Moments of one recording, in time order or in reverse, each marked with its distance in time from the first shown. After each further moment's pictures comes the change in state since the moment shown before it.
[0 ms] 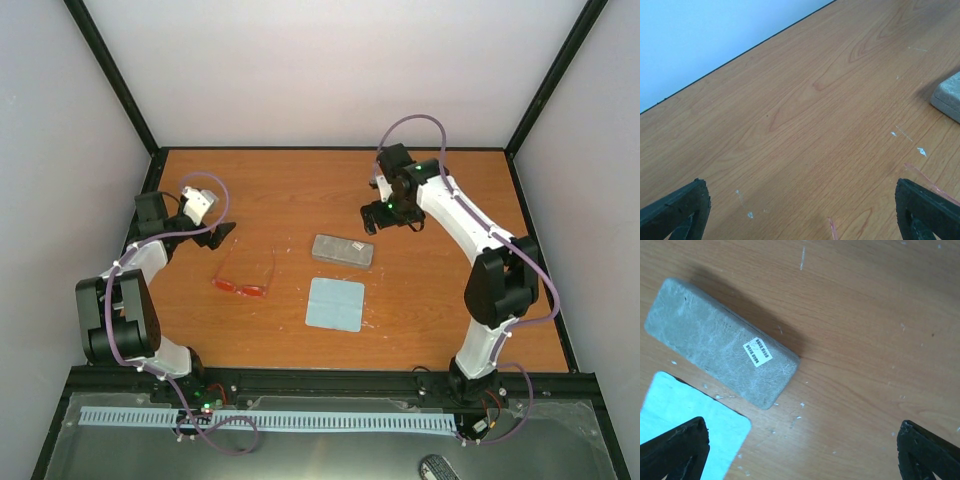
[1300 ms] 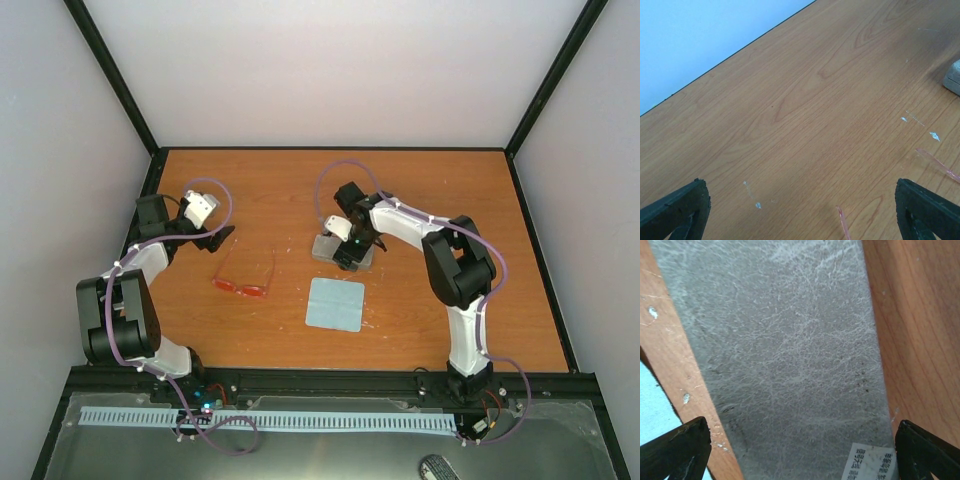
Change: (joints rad) left arm 0.000 -0.001 -0.024 0.015 -0.042 0.070; right arm 0.170 0.224 -0.148 0.292 -0.034 -0.607
